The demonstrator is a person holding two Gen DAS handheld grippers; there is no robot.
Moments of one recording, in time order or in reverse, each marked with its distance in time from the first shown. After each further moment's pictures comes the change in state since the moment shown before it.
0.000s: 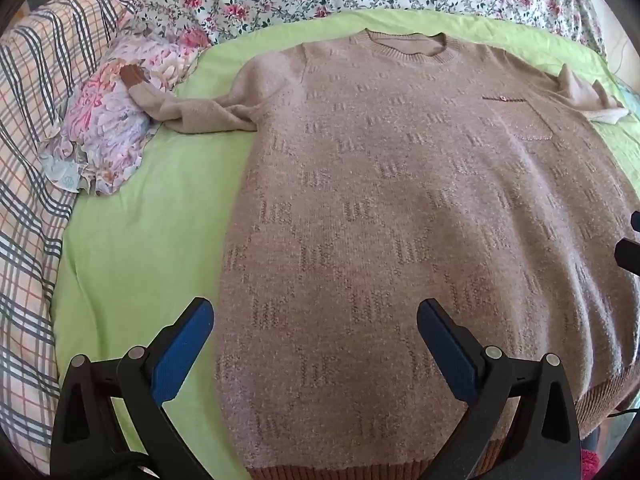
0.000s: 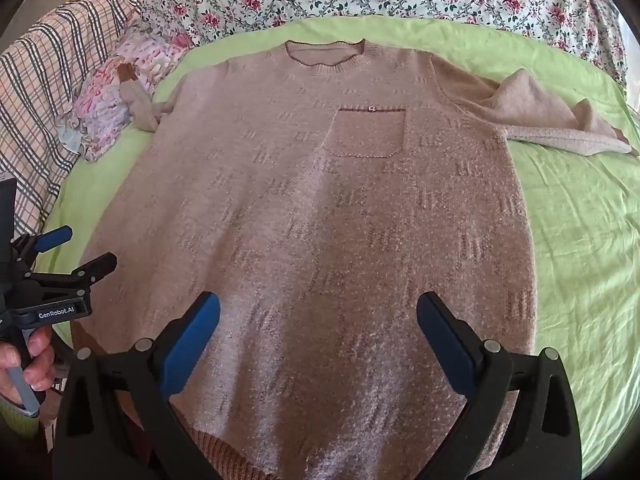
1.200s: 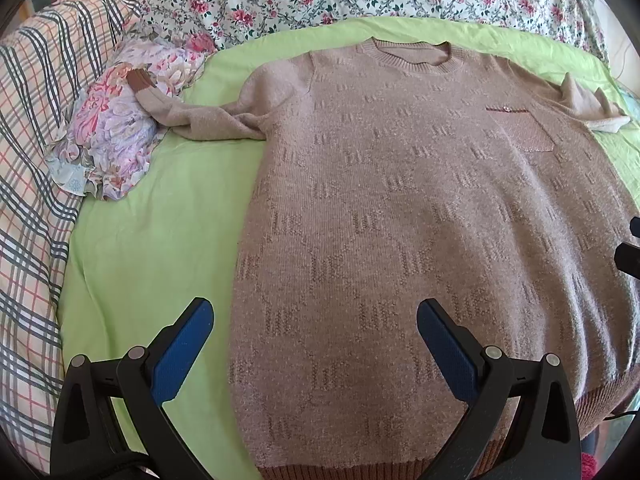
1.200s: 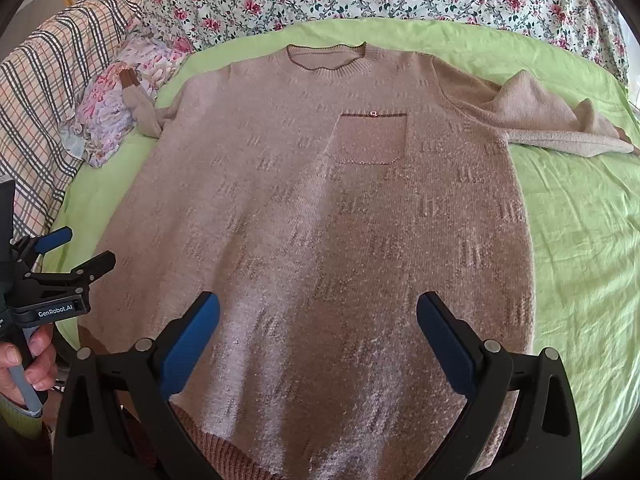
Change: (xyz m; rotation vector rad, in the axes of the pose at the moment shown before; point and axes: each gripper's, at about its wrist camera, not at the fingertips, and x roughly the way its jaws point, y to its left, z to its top) left arm -0.009 0.004 0.006 -0.032 -0.048 -0.009; right arm -0.004 0.003 0.003 0.014 -0.005 0.016
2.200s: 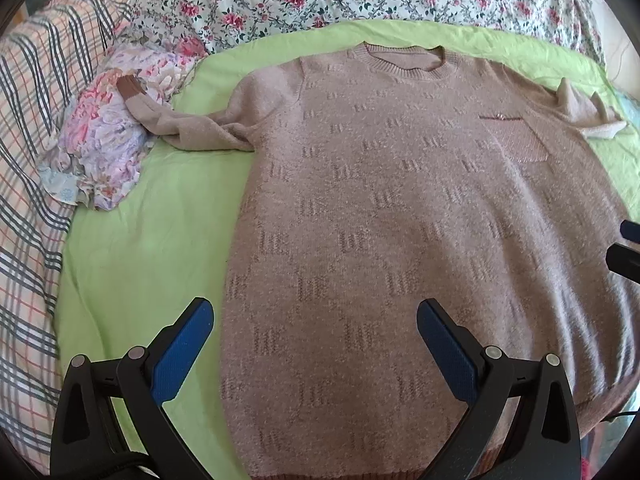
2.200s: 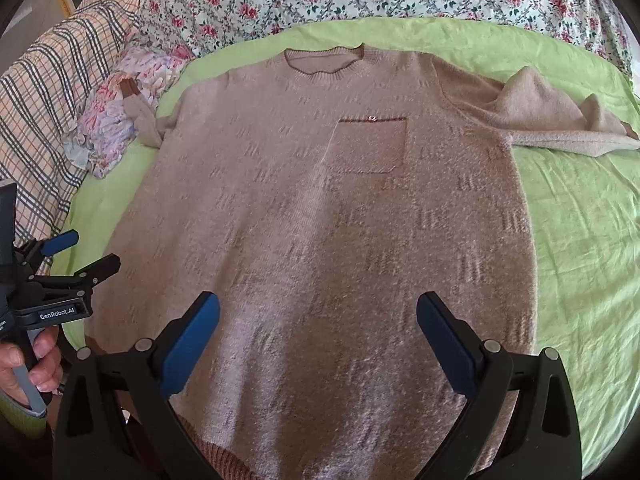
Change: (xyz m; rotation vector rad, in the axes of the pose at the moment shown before) left arm 0.003 -0.001 0.016 0.017 0.061 -0.037; right arm 0.001 -0.018 0.011 0.039 -0.013 0.038
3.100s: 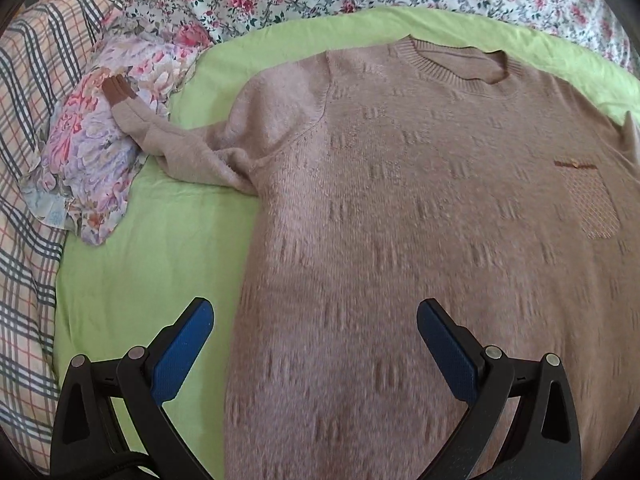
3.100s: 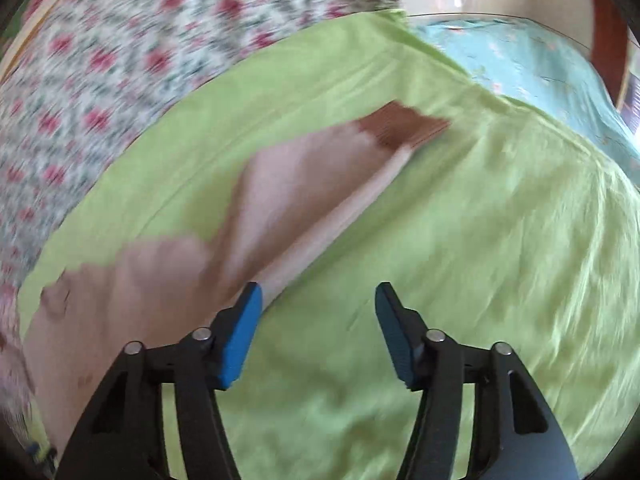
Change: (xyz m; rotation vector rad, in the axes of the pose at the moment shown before) left arm 0.077 0.011 0.085 -0.032 0.064 0.108; right arm -0.035 -0.374 0.117 0.613 -0.180 -0.406
